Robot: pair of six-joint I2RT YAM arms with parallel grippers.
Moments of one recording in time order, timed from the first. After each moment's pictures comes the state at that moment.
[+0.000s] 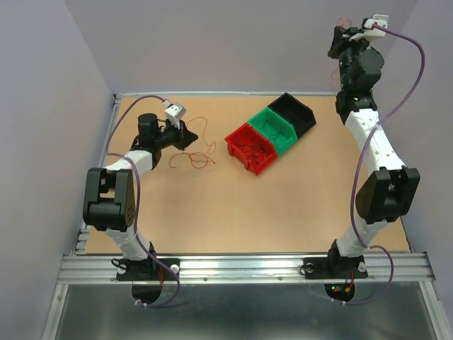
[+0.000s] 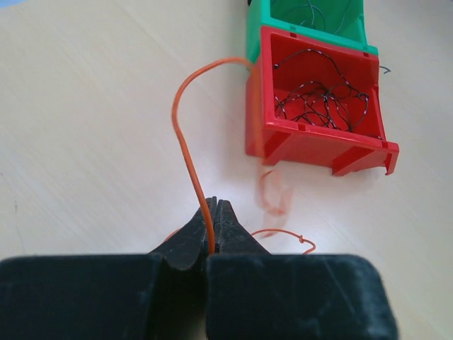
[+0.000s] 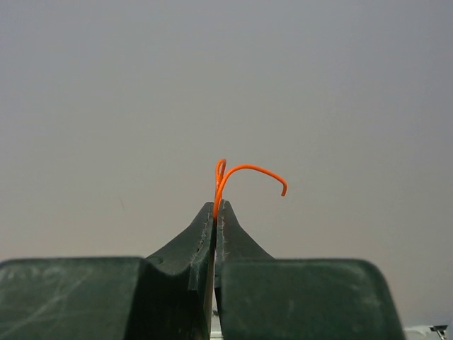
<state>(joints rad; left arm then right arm) -0.08 1.68 0.96 0.34 0.76 0.00 0.06 1.71 1.68 0.47 0.07 0.12</state>
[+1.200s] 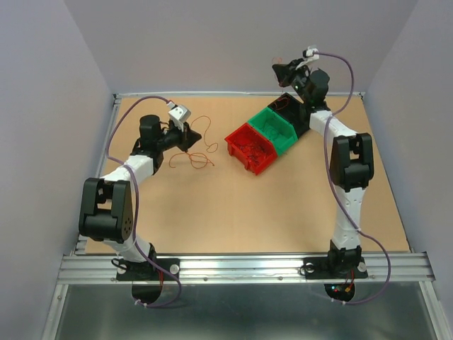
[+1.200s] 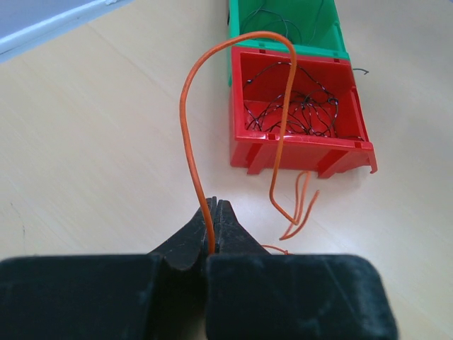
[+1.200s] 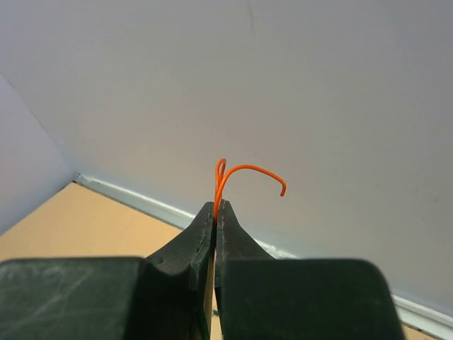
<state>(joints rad) -0.13 1.57 0.90 0.36 0.74 0.06 0.13 2.22 1.83 0.67 -0.37 0.32</state>
